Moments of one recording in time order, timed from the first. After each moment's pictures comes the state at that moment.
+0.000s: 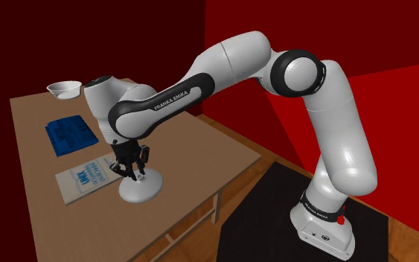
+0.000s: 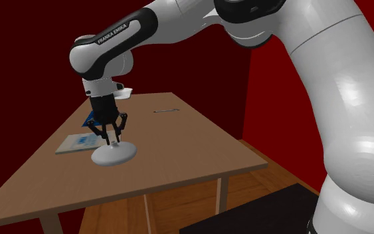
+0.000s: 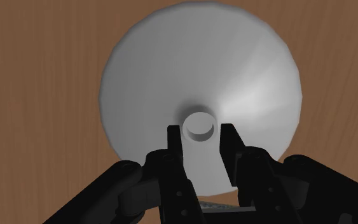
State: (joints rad) arm 0.27 0.59 0.47 -1.50 -0.29 1.89 0.78
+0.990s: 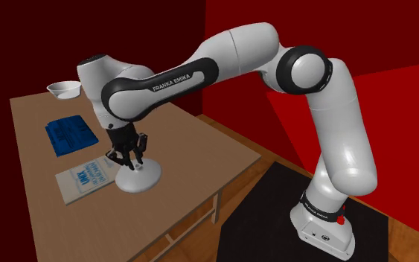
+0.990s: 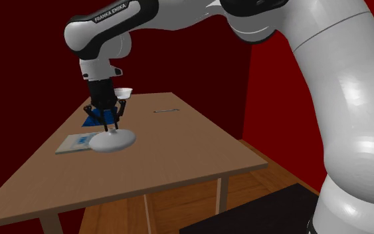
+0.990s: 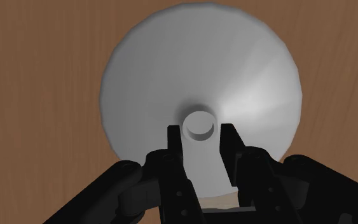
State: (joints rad) arm 0.27 0.55 0.48 -1.42 -0.27 1.78 0.76
